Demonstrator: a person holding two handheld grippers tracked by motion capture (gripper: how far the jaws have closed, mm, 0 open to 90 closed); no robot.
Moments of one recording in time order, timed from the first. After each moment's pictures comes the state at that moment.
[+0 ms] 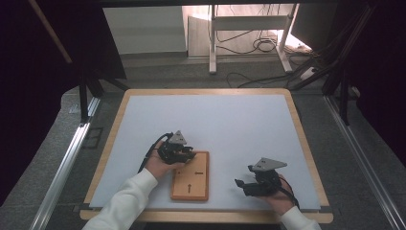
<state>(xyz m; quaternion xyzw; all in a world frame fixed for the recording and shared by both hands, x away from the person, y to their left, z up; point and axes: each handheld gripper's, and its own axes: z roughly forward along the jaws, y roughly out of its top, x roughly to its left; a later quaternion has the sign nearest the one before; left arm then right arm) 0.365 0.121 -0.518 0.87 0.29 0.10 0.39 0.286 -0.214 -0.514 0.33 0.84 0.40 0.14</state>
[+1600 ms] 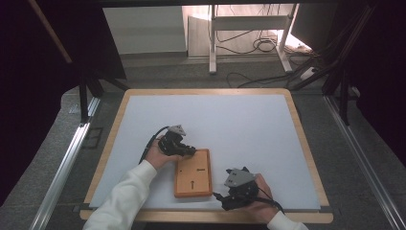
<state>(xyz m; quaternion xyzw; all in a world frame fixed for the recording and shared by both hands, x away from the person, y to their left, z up) 0.395 0.129 -0.517 0.87 0.29 -0.01 0.39 0.253 -0.141 -0.506 0.19 0.89 0.37 0.18</state>
